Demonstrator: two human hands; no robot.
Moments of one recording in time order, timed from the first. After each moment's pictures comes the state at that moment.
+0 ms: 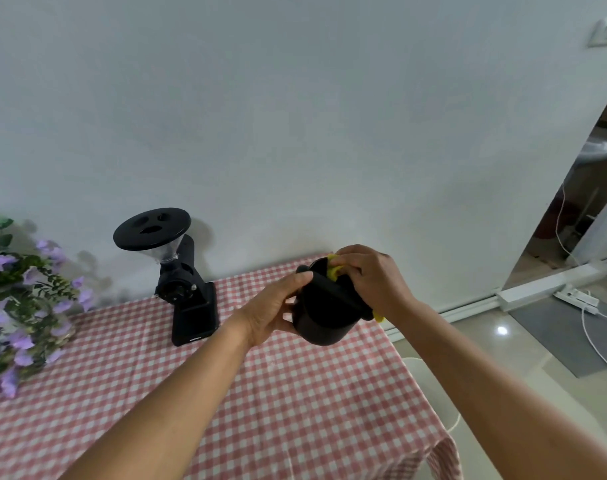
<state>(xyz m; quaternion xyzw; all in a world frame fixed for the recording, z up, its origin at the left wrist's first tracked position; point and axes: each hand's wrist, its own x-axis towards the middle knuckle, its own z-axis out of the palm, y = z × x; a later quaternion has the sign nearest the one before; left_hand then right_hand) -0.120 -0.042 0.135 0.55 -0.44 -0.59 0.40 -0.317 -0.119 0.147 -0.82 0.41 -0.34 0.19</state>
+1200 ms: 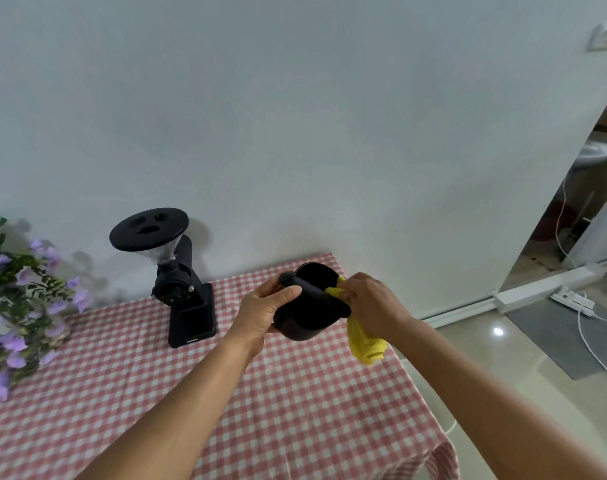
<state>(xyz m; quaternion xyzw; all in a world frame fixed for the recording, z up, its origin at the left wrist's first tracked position) -0.113 -0.041 0.110 0.57 -0.32 -0.51 0.56 -0.317 -0.117 0.121 -0.85 0.47 -0.15 0.19</state>
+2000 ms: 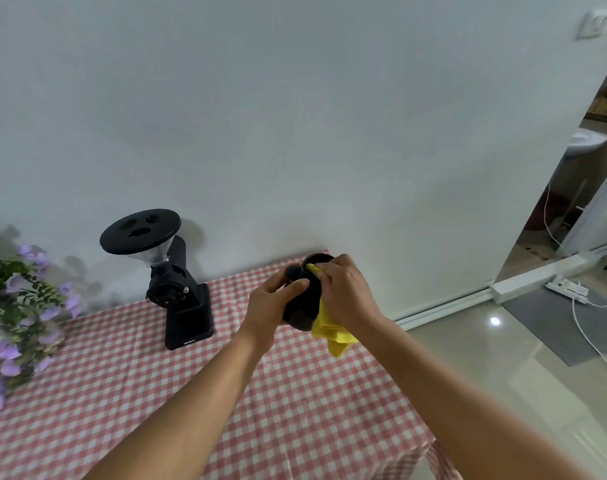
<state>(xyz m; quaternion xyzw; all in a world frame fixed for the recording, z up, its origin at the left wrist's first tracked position) -0.135 -0.049 0.113 0.54 -0.36 -0.51 0.57 -0.276 -0.096 0.133 -0.75 0.51 -0.32 0.27</state>
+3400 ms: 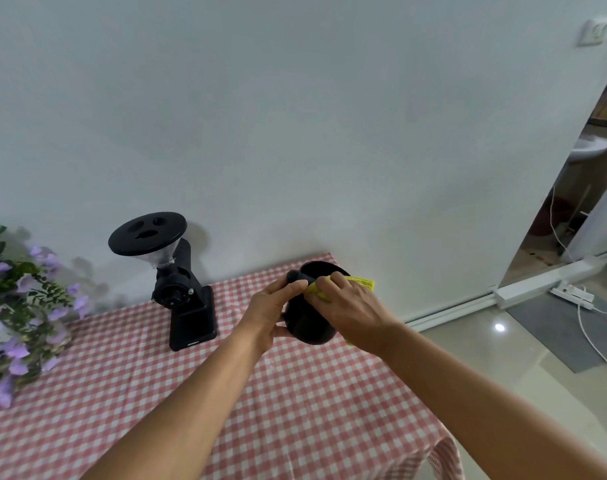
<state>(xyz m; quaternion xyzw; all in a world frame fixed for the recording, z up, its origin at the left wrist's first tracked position) -0.124 -0.048 0.116 0.58 -0.29 -0.55 0.52 -0.305 -0.088 0.121 -0.93 0.26 -0.19 -0.14</state>
